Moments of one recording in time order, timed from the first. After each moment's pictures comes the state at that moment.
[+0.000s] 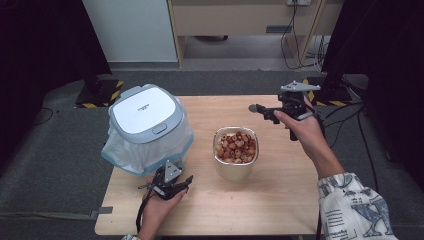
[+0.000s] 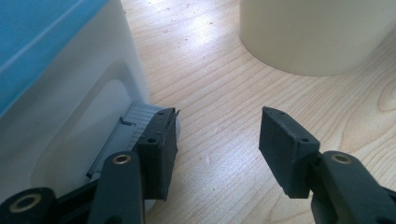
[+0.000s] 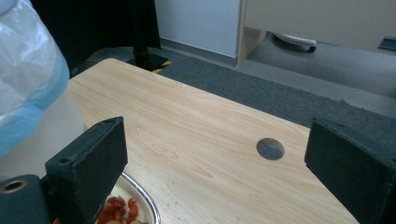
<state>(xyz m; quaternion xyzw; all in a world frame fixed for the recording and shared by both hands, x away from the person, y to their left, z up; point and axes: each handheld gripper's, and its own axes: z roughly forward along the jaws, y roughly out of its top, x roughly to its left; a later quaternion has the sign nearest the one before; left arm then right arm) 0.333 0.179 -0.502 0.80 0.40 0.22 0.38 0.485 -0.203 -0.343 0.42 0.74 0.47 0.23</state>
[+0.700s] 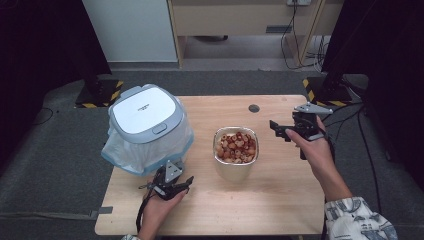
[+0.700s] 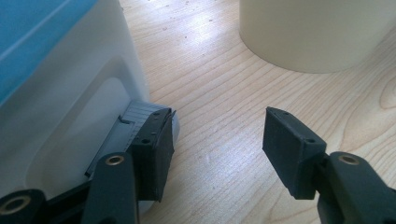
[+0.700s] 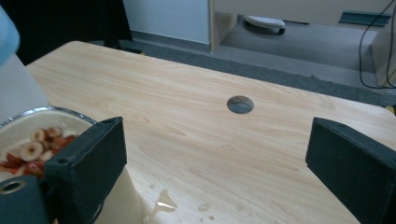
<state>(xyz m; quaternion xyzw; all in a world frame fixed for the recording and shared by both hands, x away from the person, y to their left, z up) 0.333 0.178 -0.503 0.81 0.40 0.22 0.37 0.452 -0.238 -0.389 0.47 0.72 0.45 0.25</state>
